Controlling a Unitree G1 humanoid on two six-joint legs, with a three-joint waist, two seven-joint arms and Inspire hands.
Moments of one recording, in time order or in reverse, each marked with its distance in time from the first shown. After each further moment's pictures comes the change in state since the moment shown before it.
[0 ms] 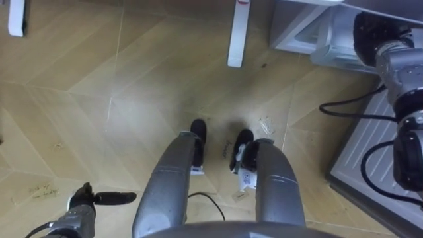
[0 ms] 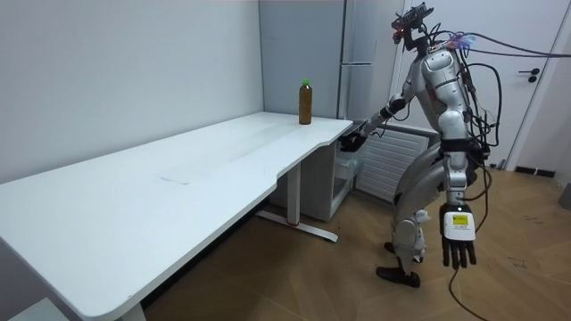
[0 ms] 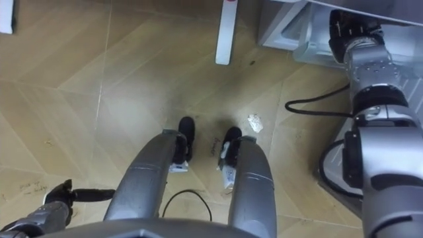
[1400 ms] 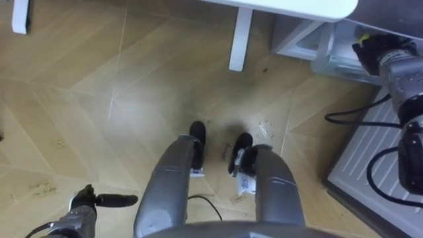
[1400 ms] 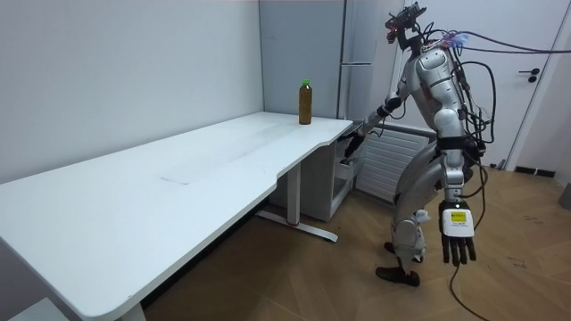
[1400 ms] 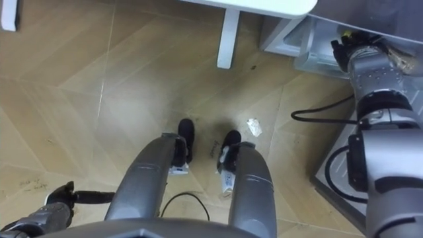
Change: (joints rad) left arm -0.002 0.002 -0.033 -0.001 -0.010 0.016 -0.009; right arm 0.036 -0.027 0.045 0.033 -0.044 0.011 0.040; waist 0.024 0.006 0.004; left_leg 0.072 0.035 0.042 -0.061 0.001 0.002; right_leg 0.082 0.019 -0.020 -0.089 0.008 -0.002
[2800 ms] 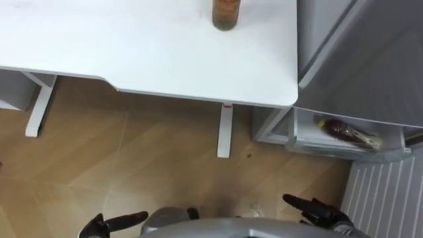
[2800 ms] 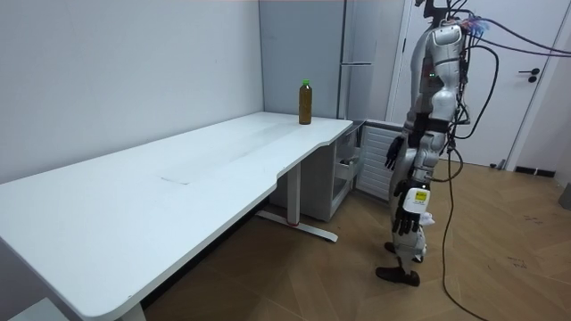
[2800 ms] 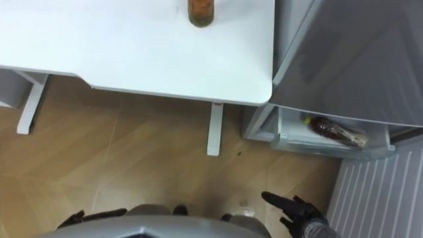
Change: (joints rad) left arm 0.178 -0.114 0.335 -0.043 0.011 -0.061 -0.096; right arm 0.722 0.247 0.030 0.144 -0.910 -0.014 0.428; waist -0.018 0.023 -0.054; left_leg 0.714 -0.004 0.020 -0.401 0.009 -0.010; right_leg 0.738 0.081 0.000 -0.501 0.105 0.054
